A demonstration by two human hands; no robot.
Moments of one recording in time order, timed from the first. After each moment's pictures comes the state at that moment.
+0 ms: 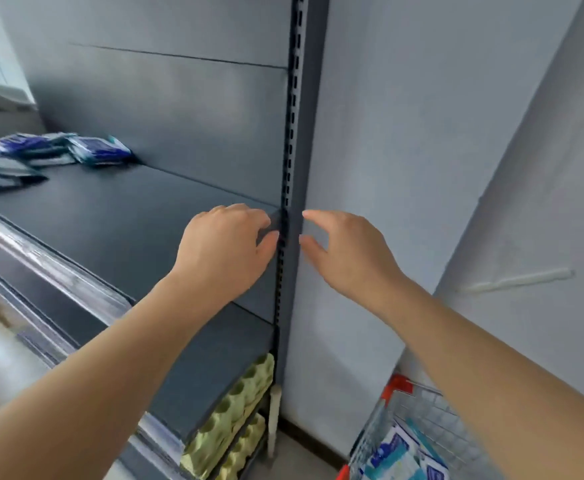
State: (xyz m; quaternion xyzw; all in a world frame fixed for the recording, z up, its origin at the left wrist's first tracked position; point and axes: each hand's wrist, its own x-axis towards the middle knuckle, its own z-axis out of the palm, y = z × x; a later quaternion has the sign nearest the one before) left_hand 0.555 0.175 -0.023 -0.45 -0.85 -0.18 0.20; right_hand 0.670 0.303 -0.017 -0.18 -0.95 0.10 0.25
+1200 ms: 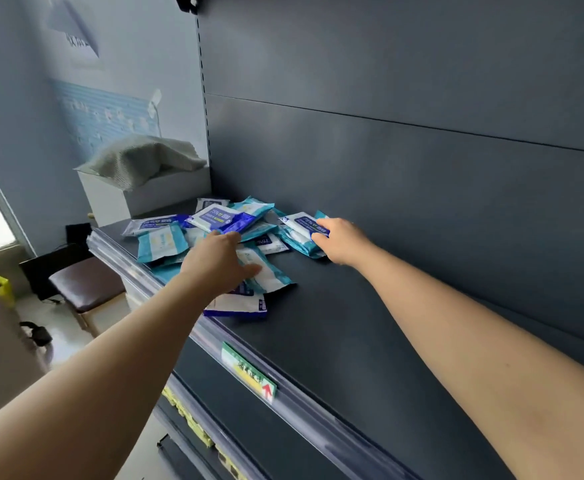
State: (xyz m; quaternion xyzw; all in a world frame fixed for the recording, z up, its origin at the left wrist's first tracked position) left_hand -0.001 -0.029 -0.020 -0.28 -0.95 -0.16 0.03; right_hand 0.073 0.181 -0.011 -0.23 -0.95 0.17 0.10
